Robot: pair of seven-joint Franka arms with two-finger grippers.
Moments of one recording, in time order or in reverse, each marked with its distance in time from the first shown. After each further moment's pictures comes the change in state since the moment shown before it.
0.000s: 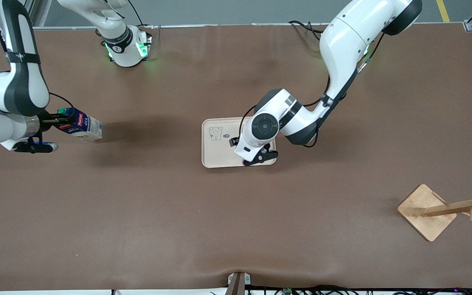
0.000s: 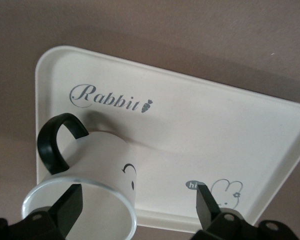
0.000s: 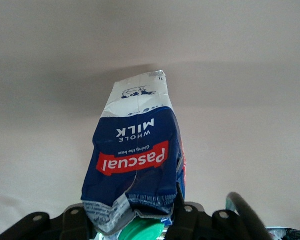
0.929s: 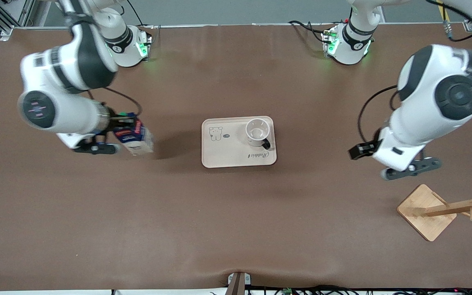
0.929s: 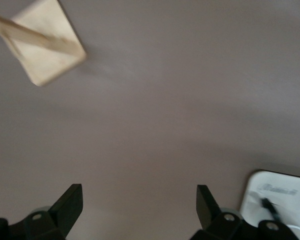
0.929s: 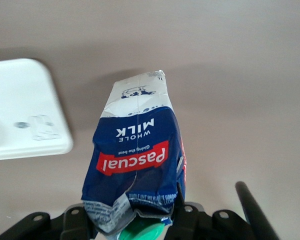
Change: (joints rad) left arm 0.464 -0.430 0.040 0.020 0.191 -0.361 0.525; right arm 0.457 0.037 0.027 0.162 0.213 0.099 0.452
